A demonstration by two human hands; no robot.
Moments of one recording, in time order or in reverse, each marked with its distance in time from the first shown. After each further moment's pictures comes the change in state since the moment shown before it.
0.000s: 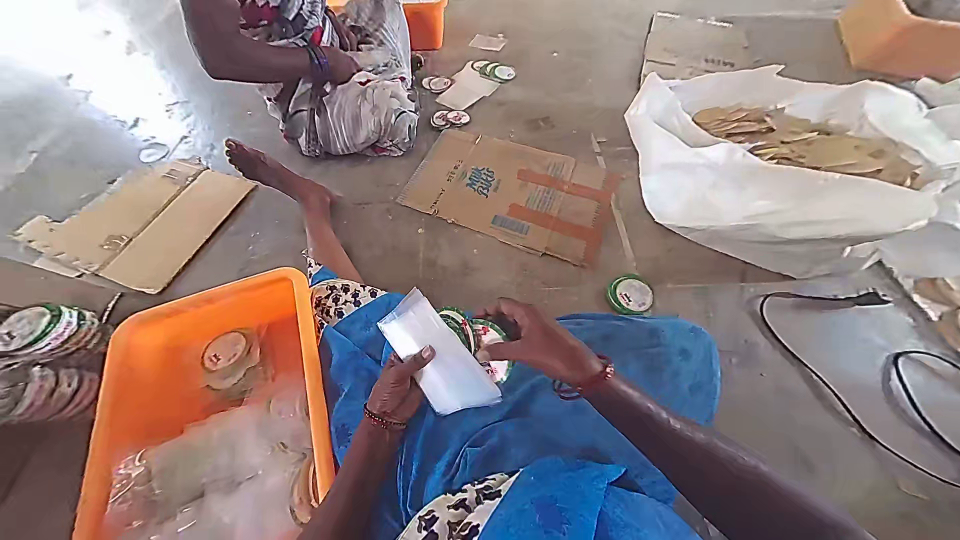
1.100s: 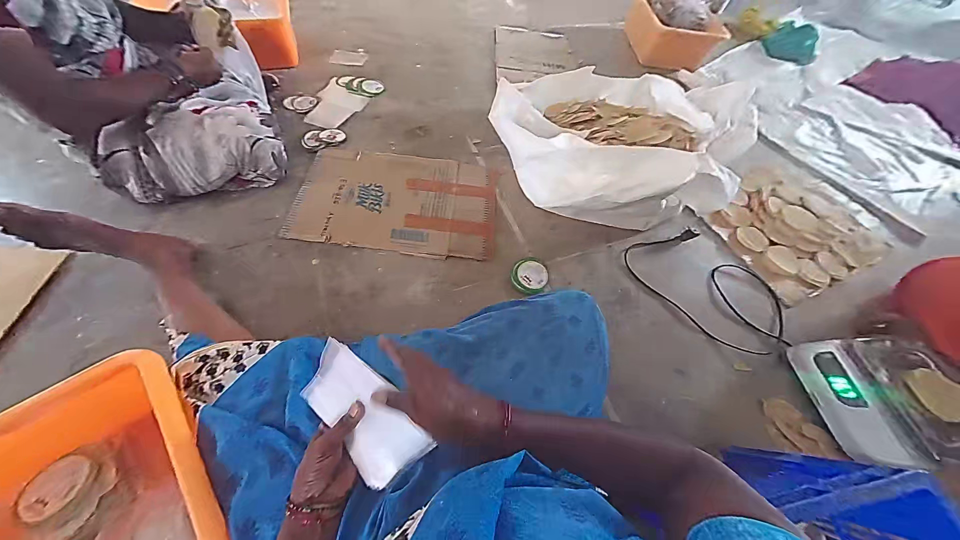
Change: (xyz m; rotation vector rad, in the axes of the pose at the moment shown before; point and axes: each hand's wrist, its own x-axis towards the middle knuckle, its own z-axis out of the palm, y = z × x) left_hand -0.019 -0.029 0.006 0.037 -0.001 -0.090; right_hand -0.031 0.019 0.037 -0.183 0.215 -0.195
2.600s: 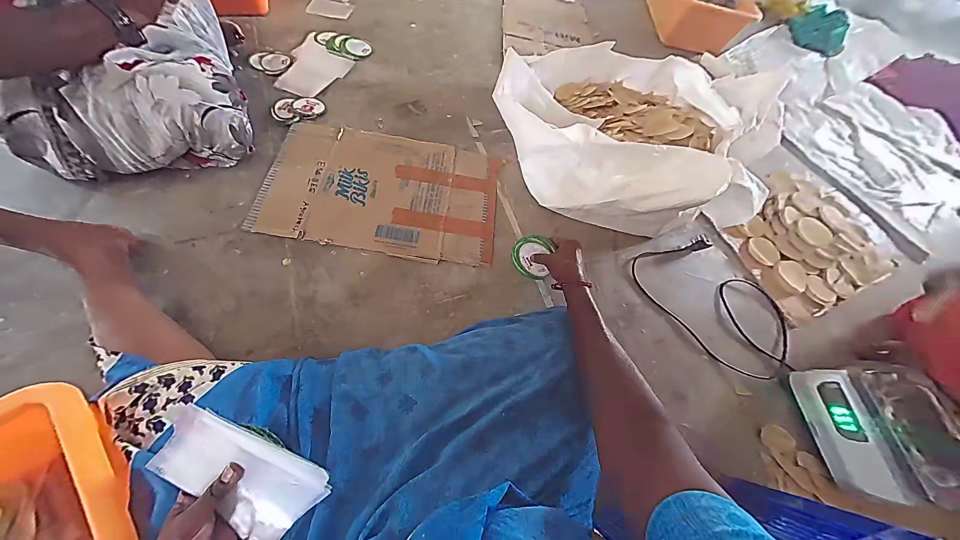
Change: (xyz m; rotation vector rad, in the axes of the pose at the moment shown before) left_hand 0.029 0.046 -0.082 0.260 0.245 0.209; right_hand 0.065 0.245 -0.257 -0.335 0.656 0.646
